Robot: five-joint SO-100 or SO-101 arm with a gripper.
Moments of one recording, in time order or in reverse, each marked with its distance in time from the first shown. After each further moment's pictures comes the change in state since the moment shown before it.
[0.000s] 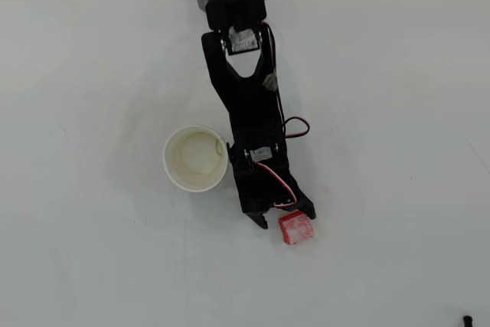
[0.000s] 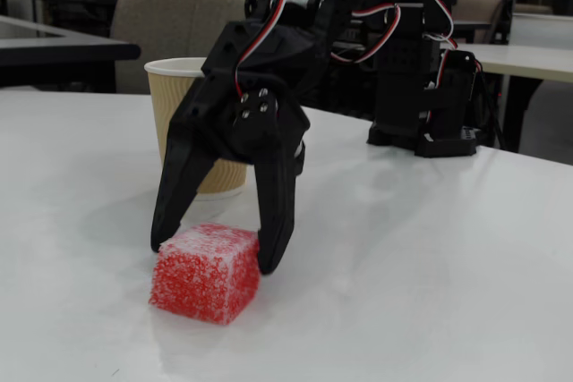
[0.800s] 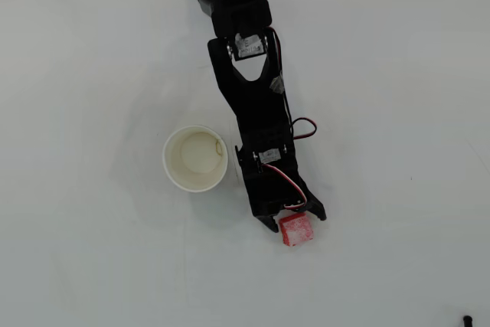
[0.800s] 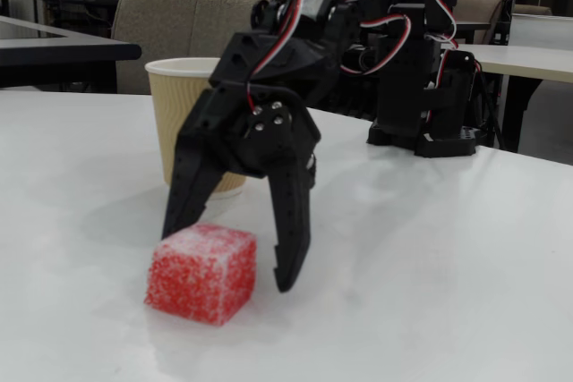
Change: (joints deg) arm -2.3 -2.4 -2.5 -1.6 0.0
